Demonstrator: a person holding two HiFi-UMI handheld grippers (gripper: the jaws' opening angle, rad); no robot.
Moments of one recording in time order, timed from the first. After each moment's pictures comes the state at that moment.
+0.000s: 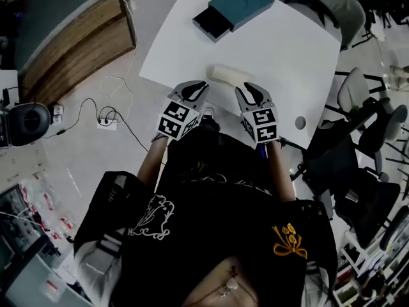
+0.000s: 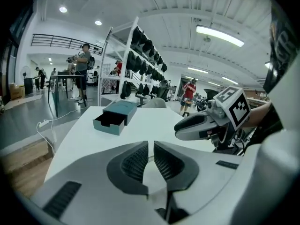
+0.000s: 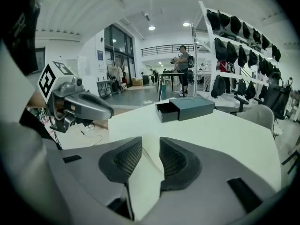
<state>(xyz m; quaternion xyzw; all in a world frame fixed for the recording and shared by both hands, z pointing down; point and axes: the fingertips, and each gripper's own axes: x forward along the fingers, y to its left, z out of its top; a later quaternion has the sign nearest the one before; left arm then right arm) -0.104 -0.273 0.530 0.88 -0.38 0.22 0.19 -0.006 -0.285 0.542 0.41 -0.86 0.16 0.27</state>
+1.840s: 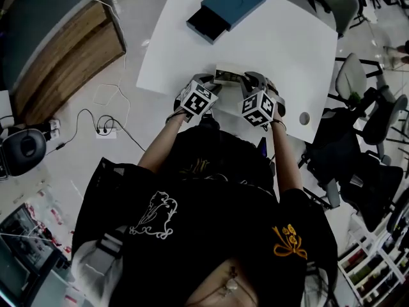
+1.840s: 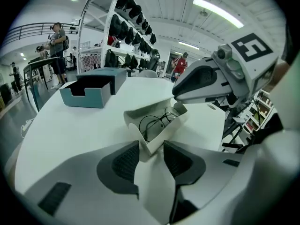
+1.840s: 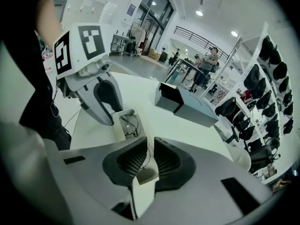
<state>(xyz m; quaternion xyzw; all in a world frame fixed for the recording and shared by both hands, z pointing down) -0.067 -0.323 0.675 0.87 -0.26 0.35 0.21 0.002 -0.344 0.612 0.36 -0.79 -0.02 0.49</state>
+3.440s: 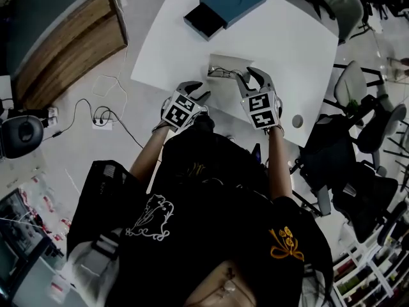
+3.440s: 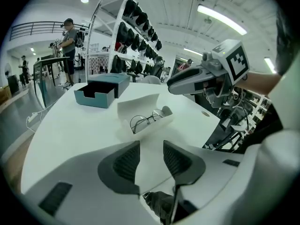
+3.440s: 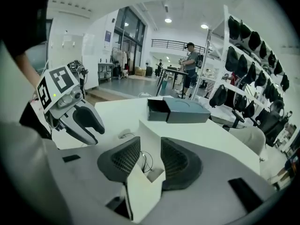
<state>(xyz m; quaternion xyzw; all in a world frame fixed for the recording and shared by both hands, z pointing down) -0.079 -0.280 0.637 0.87 -0.29 0.33 0.23 0.018 -0.344 0.556 0.41 -0.84 0.08 0.36</state>
